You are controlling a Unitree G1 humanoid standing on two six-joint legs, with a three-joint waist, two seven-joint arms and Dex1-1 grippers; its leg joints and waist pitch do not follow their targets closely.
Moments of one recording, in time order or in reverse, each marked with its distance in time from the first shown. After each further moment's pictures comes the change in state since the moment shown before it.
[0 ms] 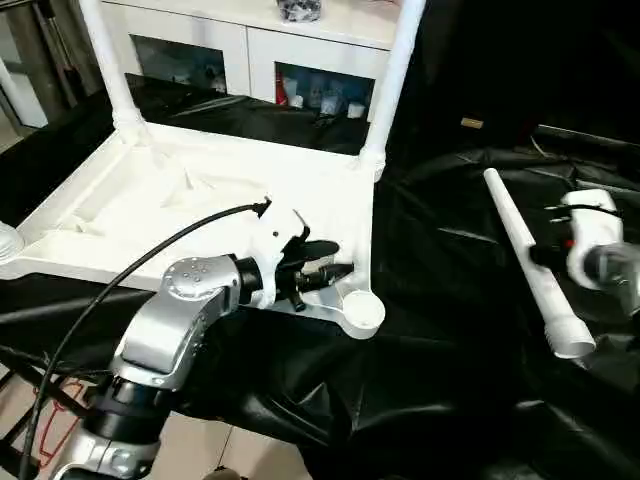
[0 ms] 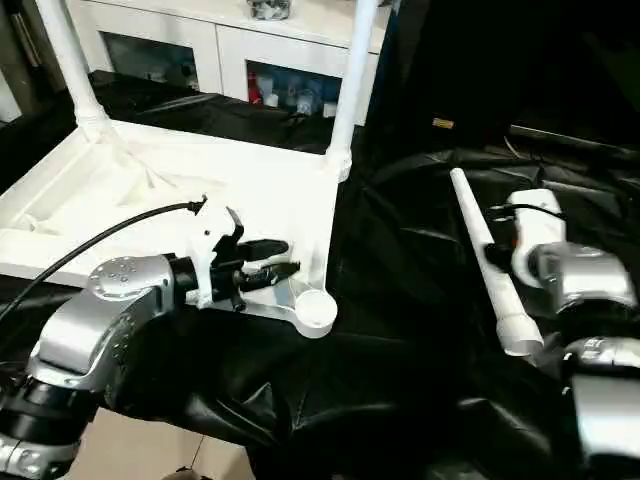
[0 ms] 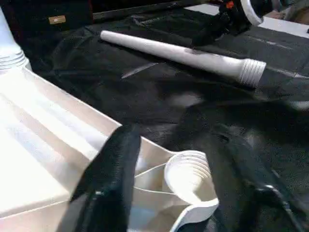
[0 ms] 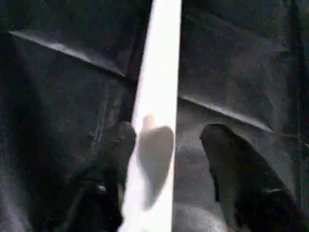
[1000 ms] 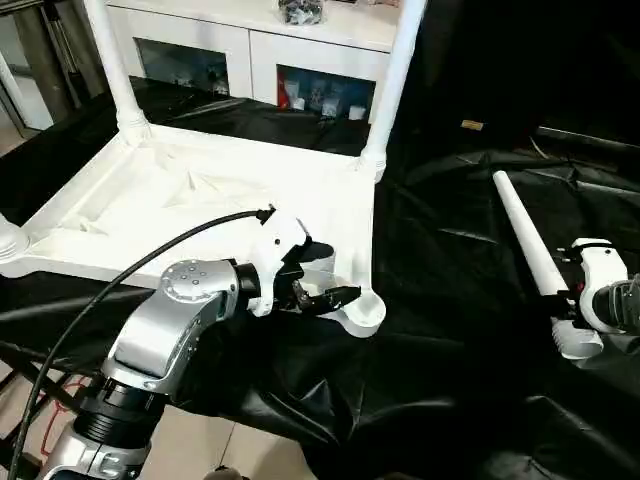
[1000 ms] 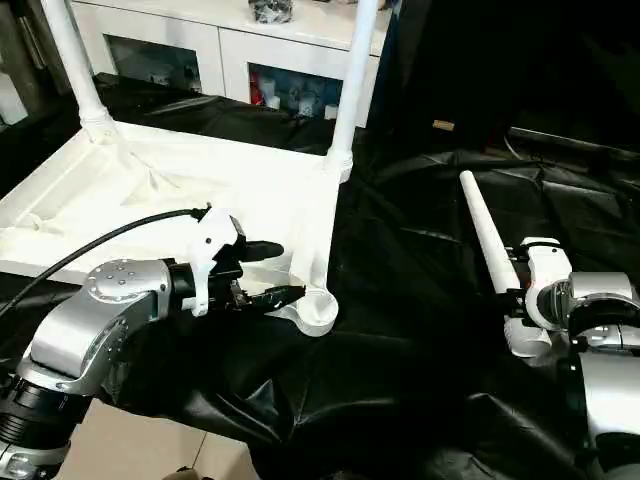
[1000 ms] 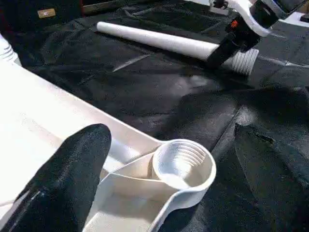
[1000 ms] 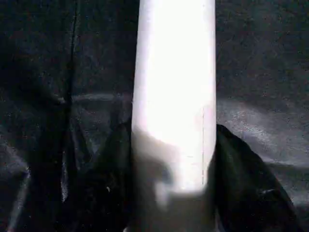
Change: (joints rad) left arm 0.000 0.038 -0.029 -0.019 -0.013 0.017 -0.009; right arm -0.077 -0.014 0.015 0.309 -0.029 0.100 0.079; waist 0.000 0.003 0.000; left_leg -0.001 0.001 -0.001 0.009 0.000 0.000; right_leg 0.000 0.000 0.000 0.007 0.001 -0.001
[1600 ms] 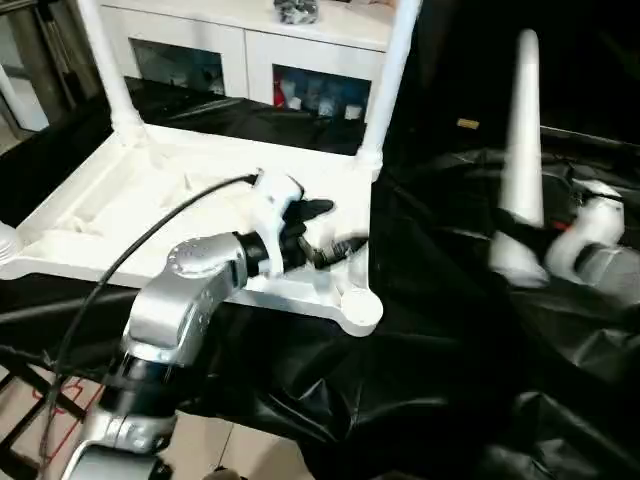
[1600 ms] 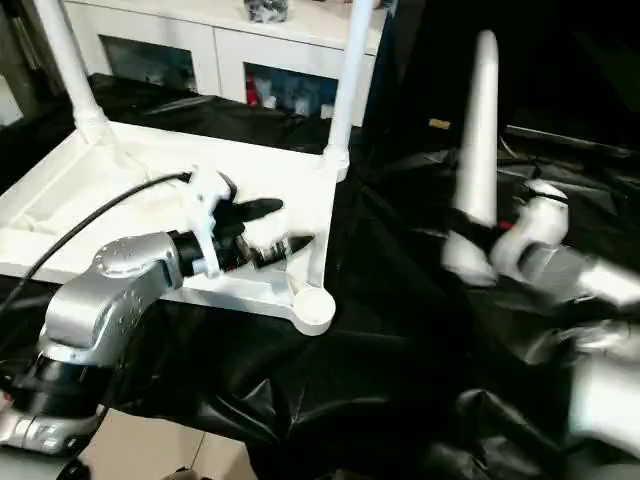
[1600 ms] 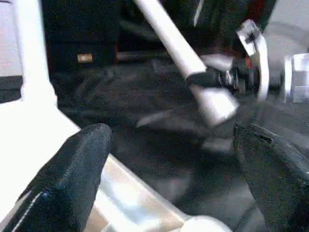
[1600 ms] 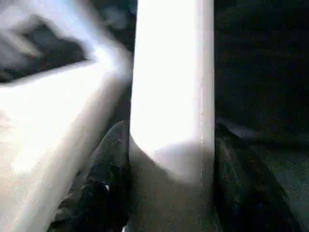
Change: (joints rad) left arm -0.128 -0.157 0.150 0.129 -0.106 0.001 0.130; right arm 0.122 0.211 -0.360 -0.347 0.423 -0.207 0.272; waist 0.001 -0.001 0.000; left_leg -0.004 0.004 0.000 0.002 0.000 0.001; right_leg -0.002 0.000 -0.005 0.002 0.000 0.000
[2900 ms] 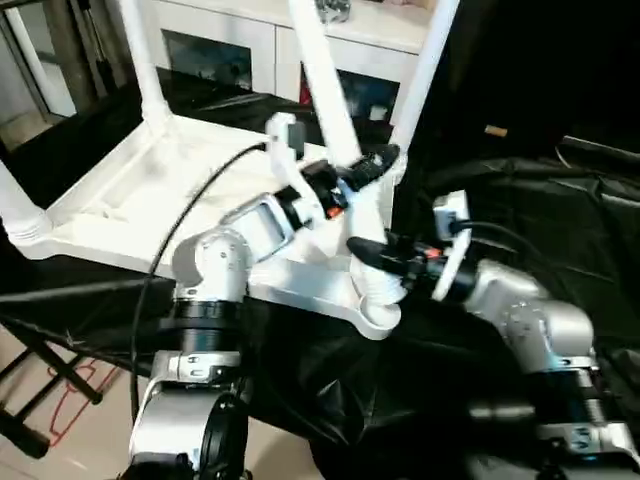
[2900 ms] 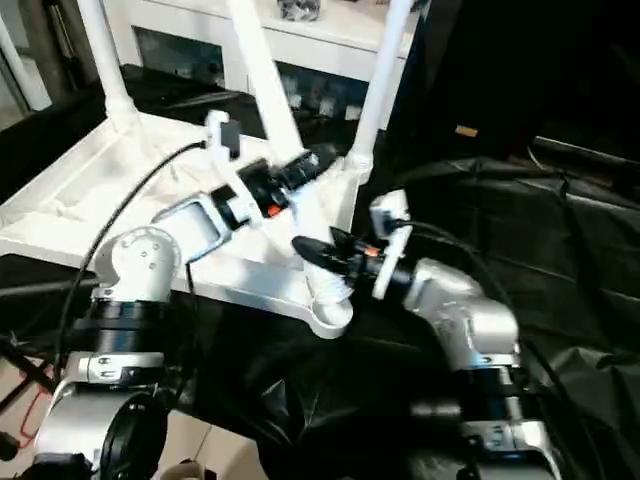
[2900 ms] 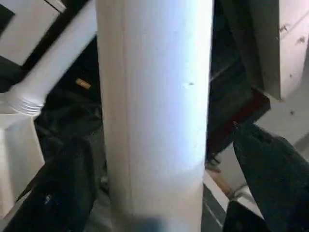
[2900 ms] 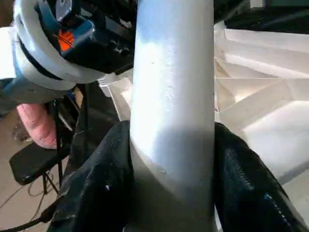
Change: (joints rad) left arm -0.227 -0.252 0.280 0.227 -0.306 0.206 0.278; right arm 0.277 0.215 0.402 -0.754 0.066 0.139 0.111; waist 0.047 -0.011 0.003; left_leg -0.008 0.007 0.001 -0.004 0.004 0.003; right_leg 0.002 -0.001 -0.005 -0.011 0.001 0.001
